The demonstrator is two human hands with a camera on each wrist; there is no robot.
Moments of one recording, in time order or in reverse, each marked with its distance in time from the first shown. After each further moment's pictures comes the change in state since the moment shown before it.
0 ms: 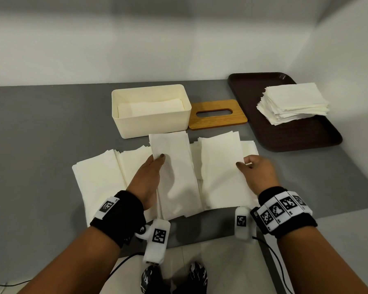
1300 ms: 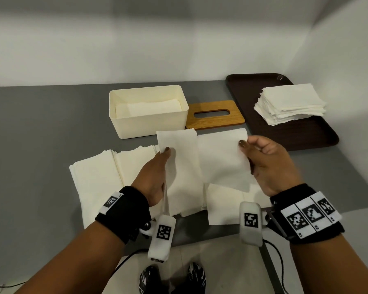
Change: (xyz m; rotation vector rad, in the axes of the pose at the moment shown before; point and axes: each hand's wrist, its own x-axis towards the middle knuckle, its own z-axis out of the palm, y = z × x) left_hand -0.007 0.014 0.026 -0.095 -0.028 -0.089; right_hand -0.026 -0.040 -0.040 0.763 -0.245 -0.156
